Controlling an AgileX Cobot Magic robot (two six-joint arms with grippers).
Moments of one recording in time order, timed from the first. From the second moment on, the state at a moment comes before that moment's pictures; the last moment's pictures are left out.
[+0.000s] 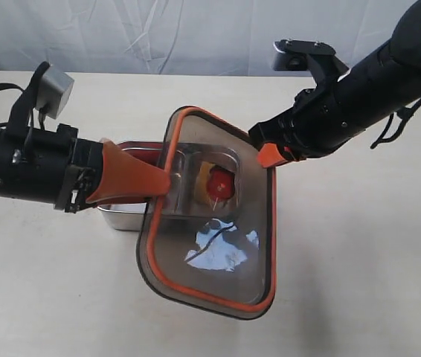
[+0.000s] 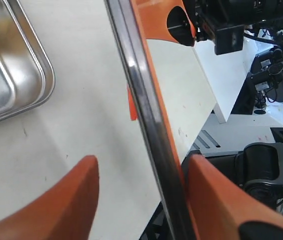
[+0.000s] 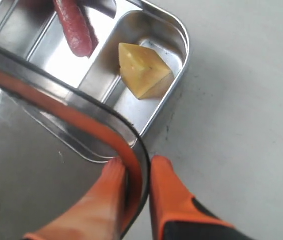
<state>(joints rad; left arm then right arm) -0.23 1.39 -0.64 -1.46 1.03 1.07 0.49 1.63 -1.07 0.60 0.73 -0.48</state>
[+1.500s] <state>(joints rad) -0.23 1.36 -0.77 -1.35 0.79 1.15 0.36 1.26 -1.07 0.37 0.64 -0.32</state>
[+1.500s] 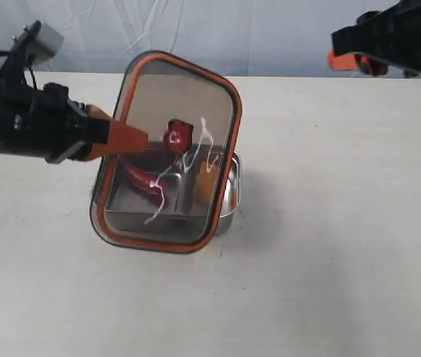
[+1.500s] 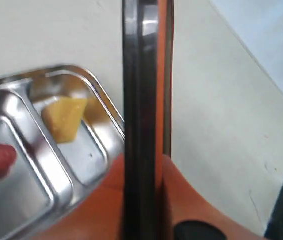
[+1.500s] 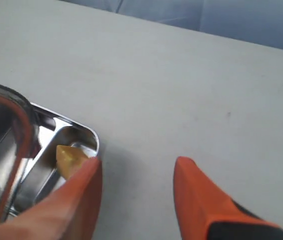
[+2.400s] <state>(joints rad) -0.55 1.29 -0.90 -0.19 0.21 1.16 0.25 1.18 -1.07 0.33 0.69 -0.31</state>
